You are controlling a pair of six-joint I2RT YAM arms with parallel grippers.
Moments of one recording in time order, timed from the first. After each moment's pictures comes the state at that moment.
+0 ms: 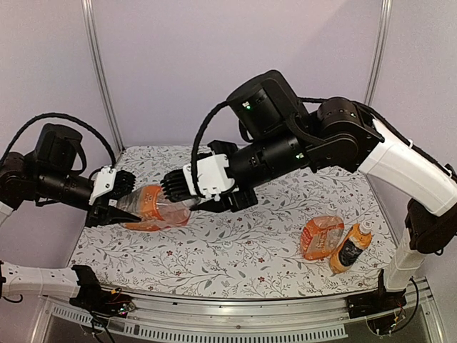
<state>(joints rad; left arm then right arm) -0.81 0.86 1.25 -1.12 0.36 0.69 1.32 1.79 2.15 -0.97 -0.12 -0.89</state>
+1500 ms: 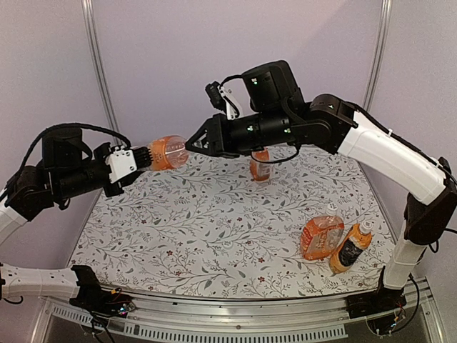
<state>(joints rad) -0.82 0.82 1.06 -0.59 -0.20 0.91 1.12 1.80 2.05 -0.66 -0.15 0.63</state>
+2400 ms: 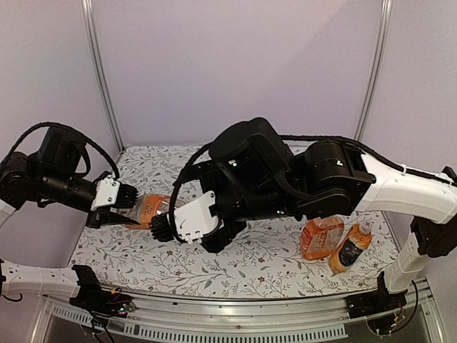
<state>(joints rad) -0.83 0.87 1.24 -1.15 0.32 0.86 1.47 1.74 1.92 -0.76 0.25 -0.98</state>
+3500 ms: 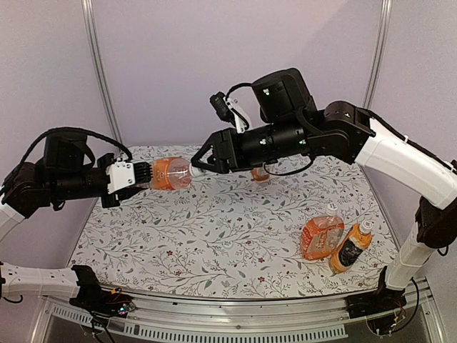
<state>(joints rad) -0.83 0.84 1.10 -0.78 -0.06 0.88 1.15 1.69 1.92 -0.68 -0.13 0.58</state>
